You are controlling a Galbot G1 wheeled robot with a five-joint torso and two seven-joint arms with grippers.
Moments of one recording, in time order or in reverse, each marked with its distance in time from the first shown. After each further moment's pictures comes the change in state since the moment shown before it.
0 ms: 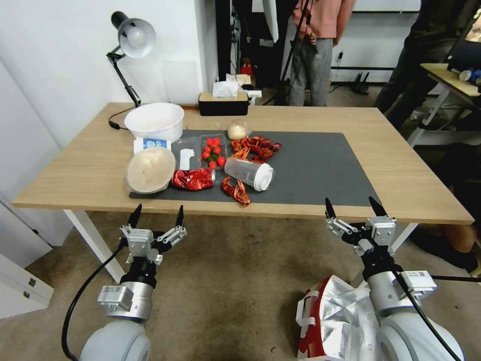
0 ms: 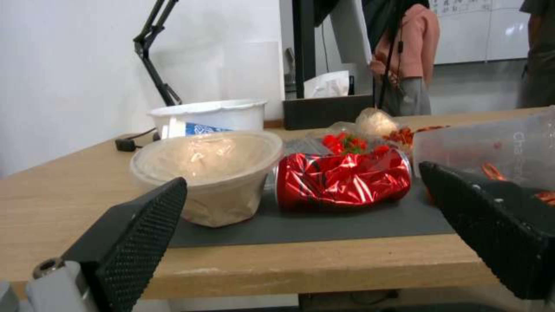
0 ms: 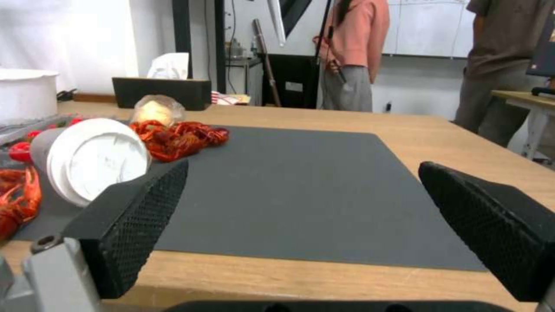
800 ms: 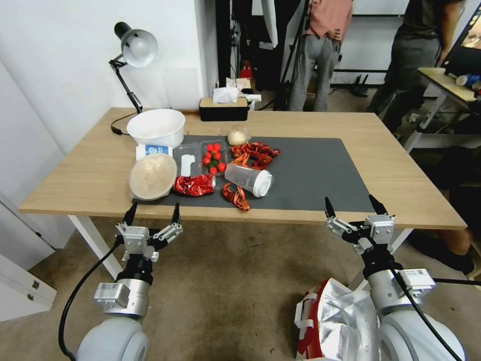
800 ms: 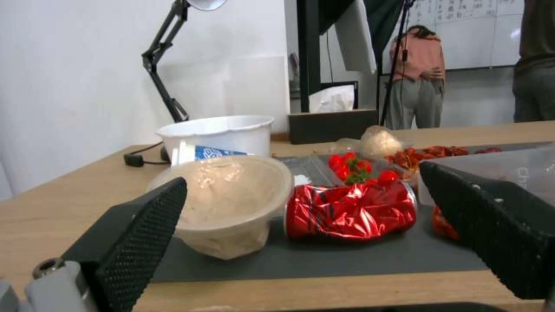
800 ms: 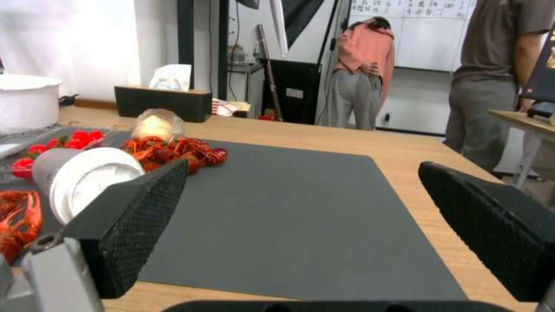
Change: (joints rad) left arm 0.000 -0.013 -0.010 0.003 0.001 -0.008 0.006; right arm 0.010 -0.019 0.008 0.006 -0.024 -0.013 -0.007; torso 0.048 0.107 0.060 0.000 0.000
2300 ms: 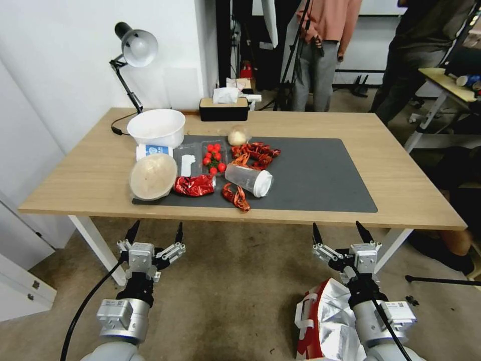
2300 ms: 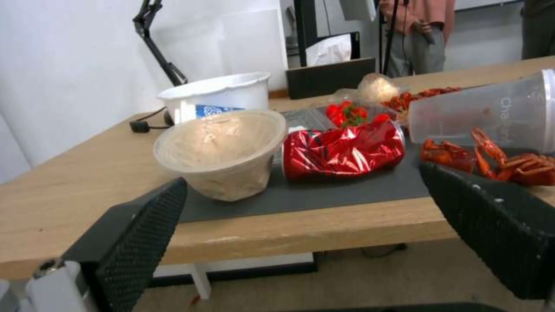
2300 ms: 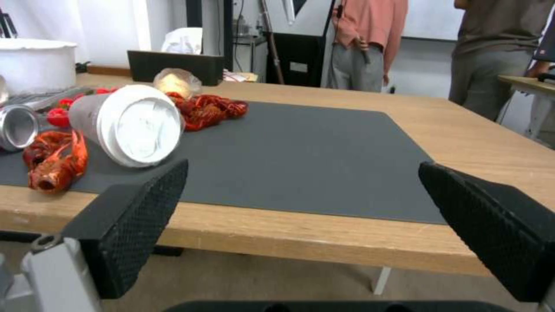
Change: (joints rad) left arm 0.124 -0.155 -0.055 -0.077 0.159 0.106 0.123; right arm -0.145 0.164 -0.049 -0.027 -0.147 0.104 -0.066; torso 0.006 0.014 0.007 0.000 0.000
